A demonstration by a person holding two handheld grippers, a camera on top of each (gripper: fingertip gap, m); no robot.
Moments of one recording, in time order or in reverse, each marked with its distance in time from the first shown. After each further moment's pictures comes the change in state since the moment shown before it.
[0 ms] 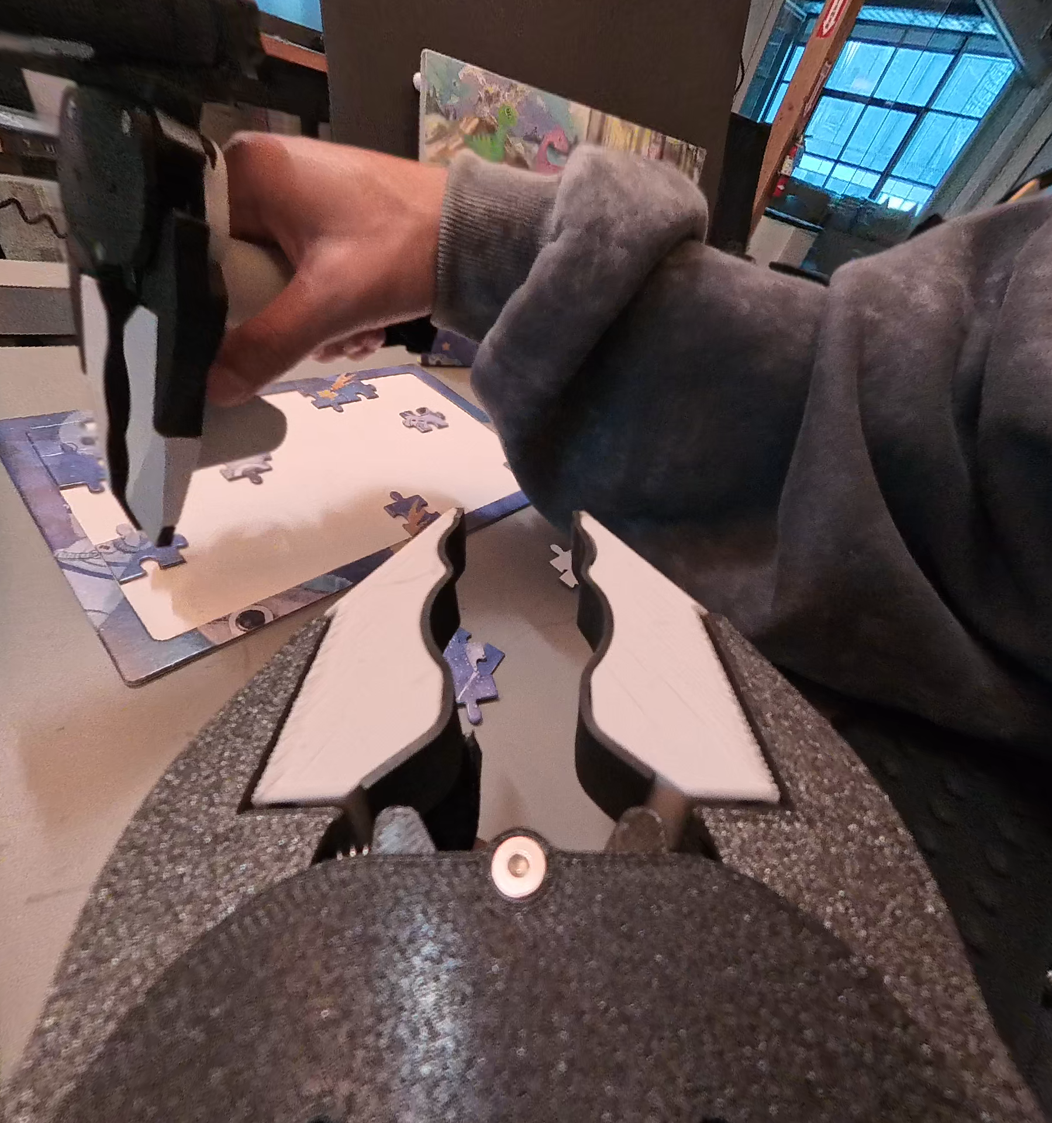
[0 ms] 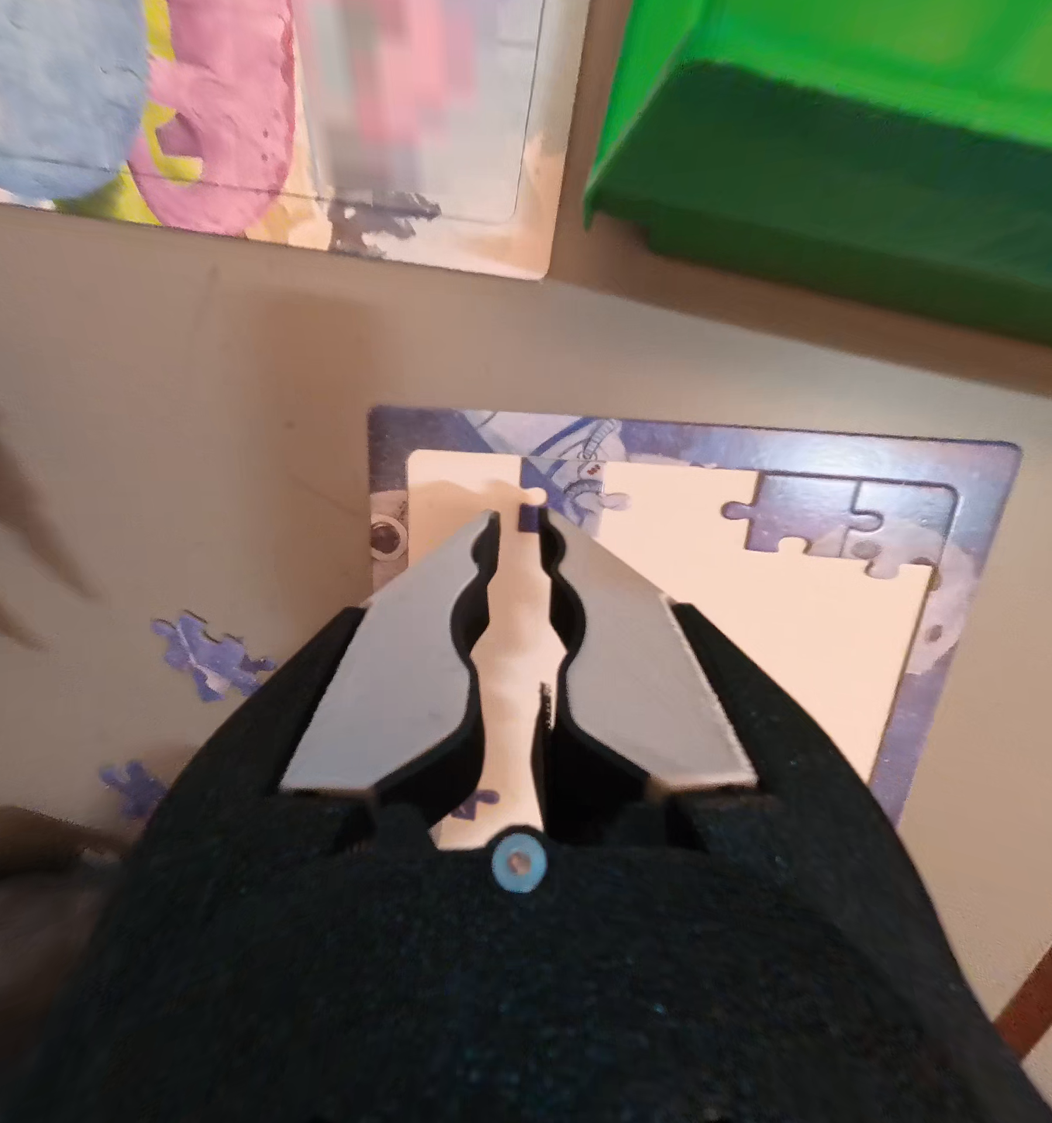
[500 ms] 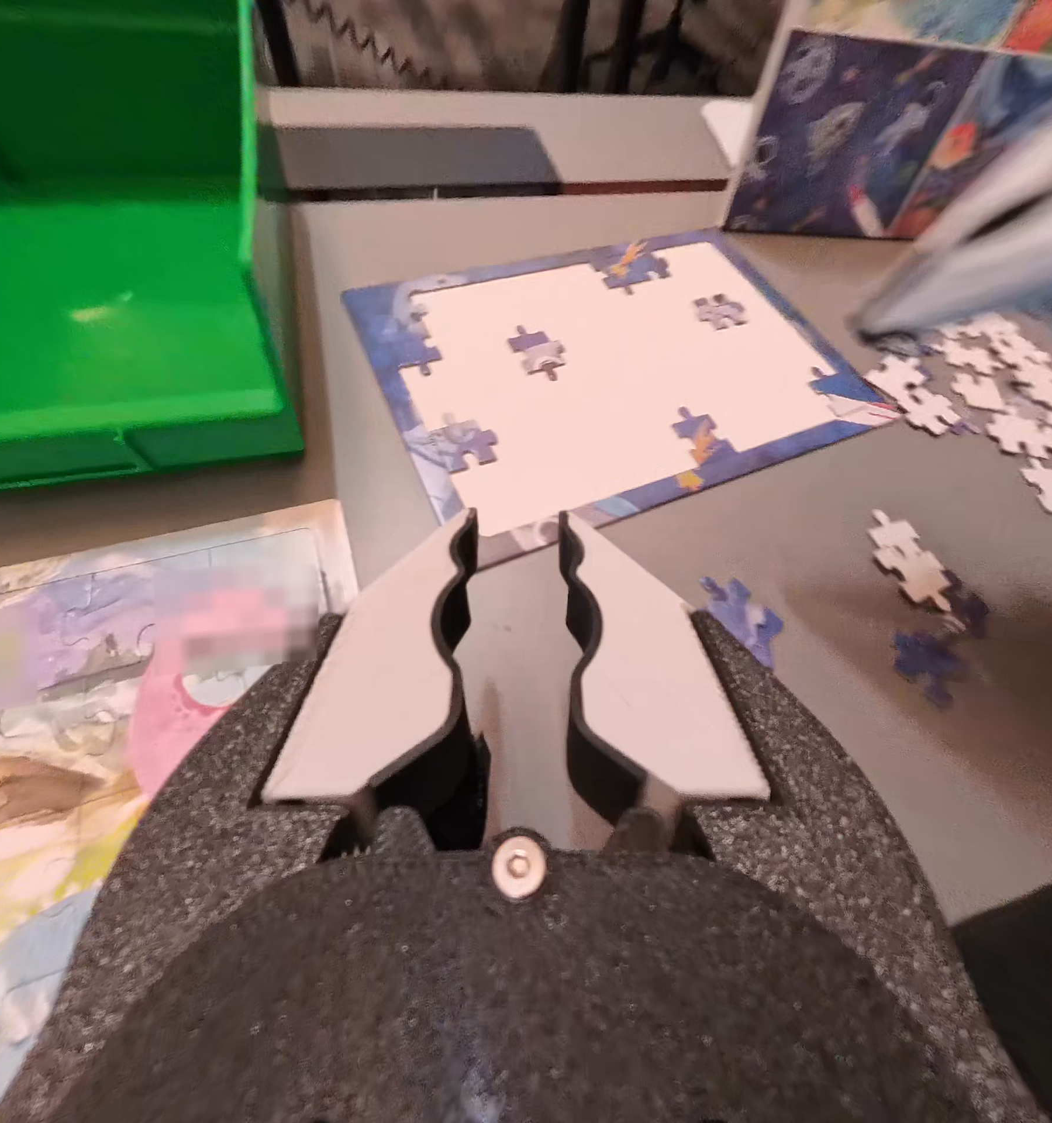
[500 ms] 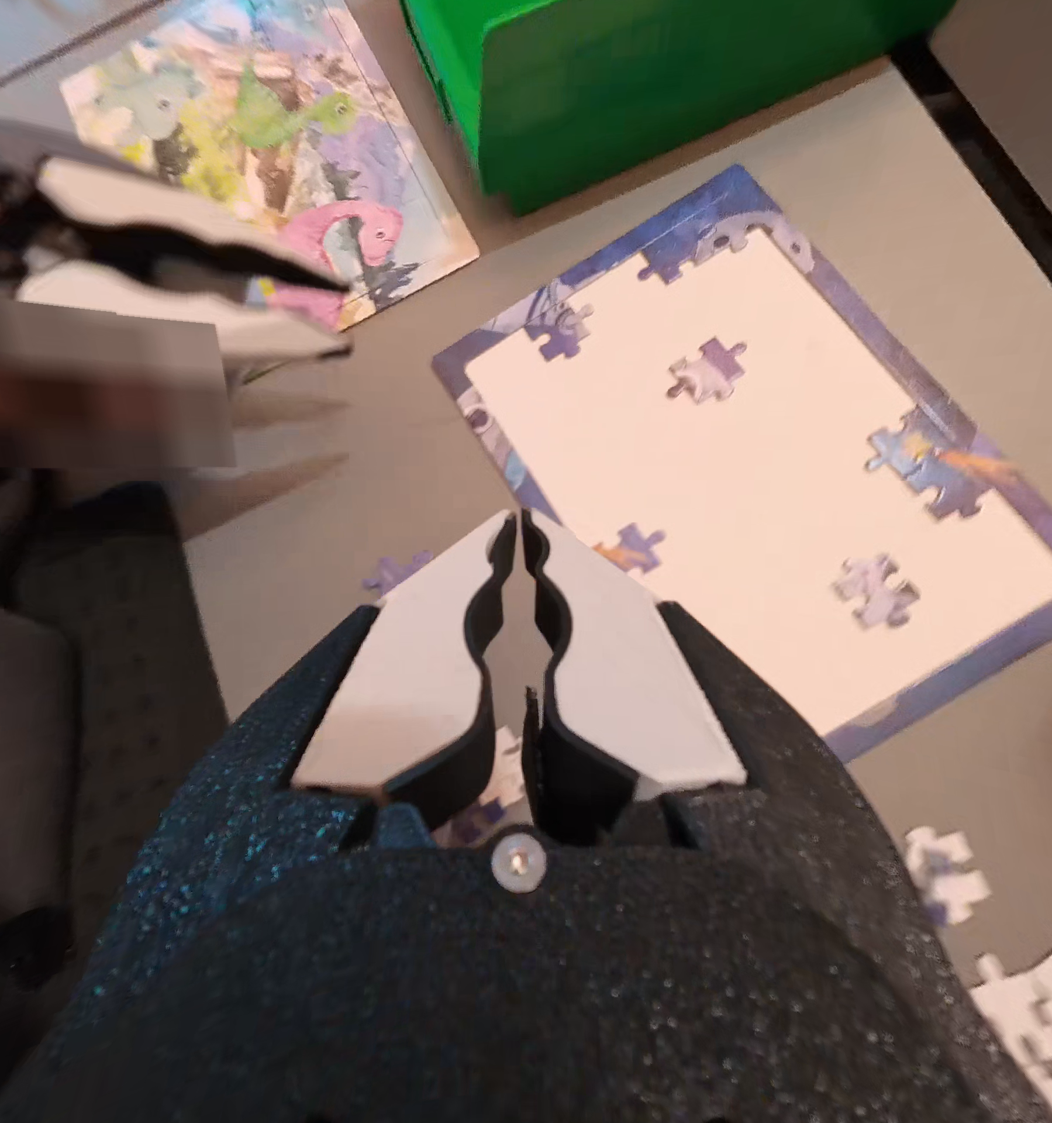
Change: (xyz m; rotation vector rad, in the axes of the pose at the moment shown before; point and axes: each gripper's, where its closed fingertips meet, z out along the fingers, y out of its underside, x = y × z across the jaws) left arm -0.117 0.009 -0.022 -0.278 -0.402 -0.004; right arm -0.081 0.077 -0.106 0.486 0.307 0.529
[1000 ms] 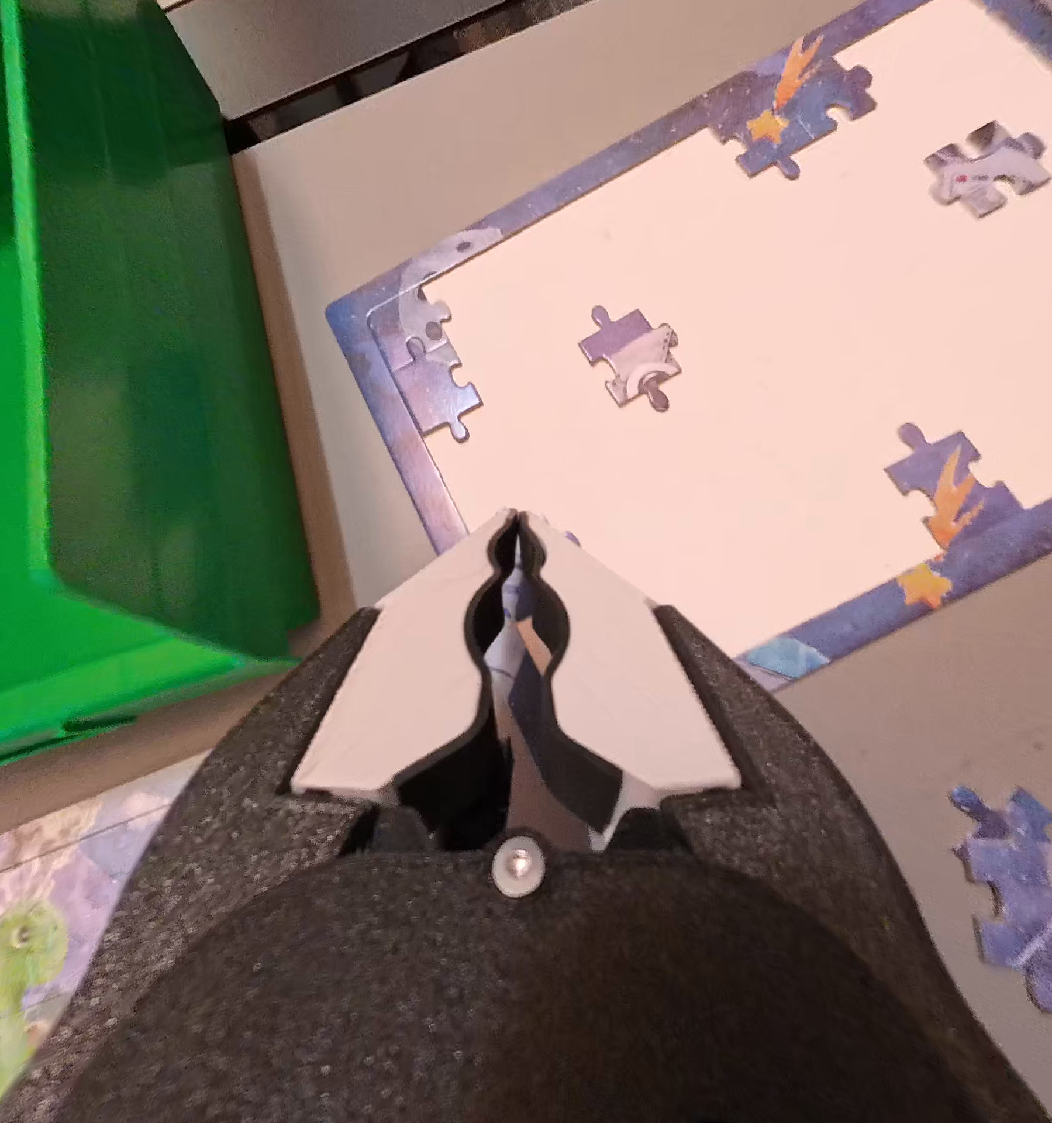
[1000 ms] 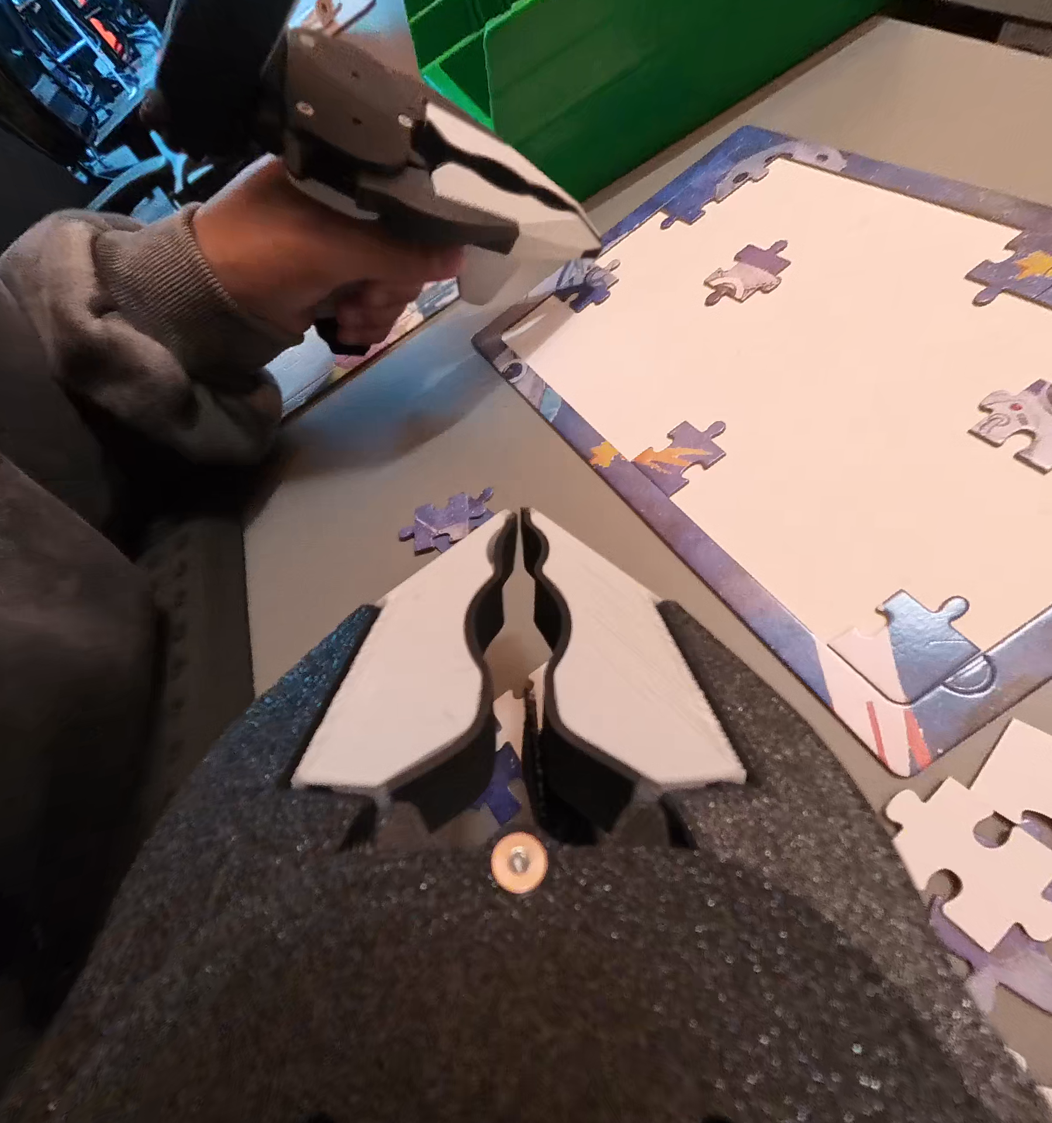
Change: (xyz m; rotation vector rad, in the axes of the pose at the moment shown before) left arm -0.032 -0.004 0.116 -0.281 -0.125 0.220; right arm -0.006 0.066 -0.003 0.286 -0.136 0.177
